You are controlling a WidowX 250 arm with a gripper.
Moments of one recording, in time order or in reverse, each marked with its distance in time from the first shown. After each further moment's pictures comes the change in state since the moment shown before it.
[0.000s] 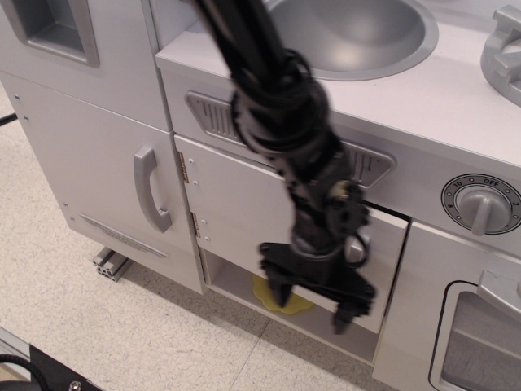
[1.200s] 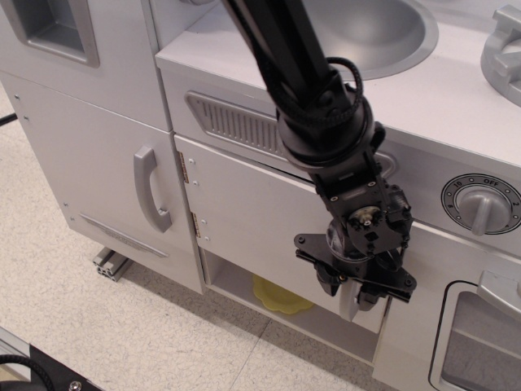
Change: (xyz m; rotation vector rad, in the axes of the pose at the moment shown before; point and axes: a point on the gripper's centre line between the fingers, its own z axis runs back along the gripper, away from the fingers) arm 0.023 -0.016 0.003 -0.006 -0.175 0.024
